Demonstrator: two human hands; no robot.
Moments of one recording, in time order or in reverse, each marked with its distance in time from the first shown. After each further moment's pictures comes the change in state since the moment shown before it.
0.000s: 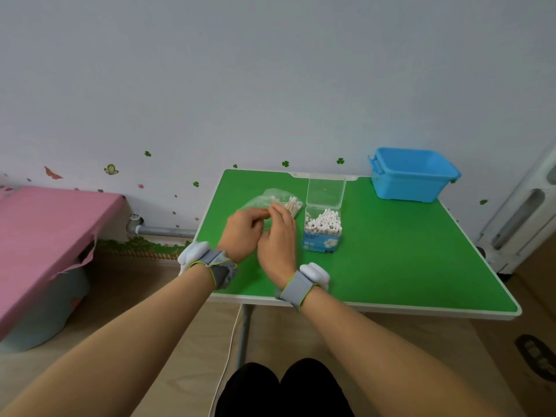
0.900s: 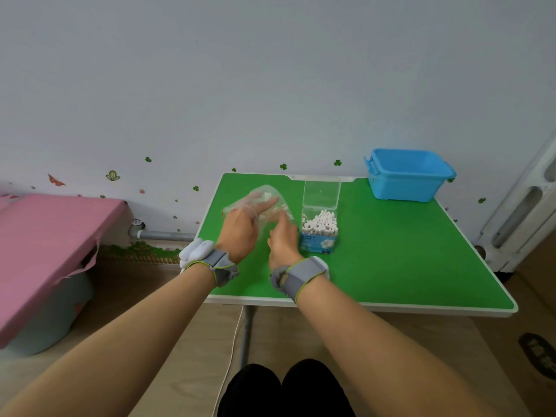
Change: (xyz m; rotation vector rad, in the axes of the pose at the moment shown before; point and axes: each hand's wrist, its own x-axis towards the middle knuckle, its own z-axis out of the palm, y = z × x) left_hand 0.001 0.008 -0.008 0.180 0.033 0.166; right_hand 0.027 -0.002 0.003 0.830 0.040 0.785
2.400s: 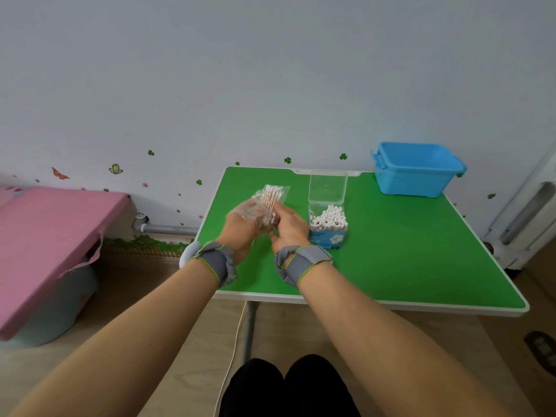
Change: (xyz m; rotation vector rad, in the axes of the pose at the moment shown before) left_hand -0.002 0.009 0.010 -1.060 -0.011 -0.575; right_hand 0.004 -0.012 -0.001 0.334 -0.025 0.078
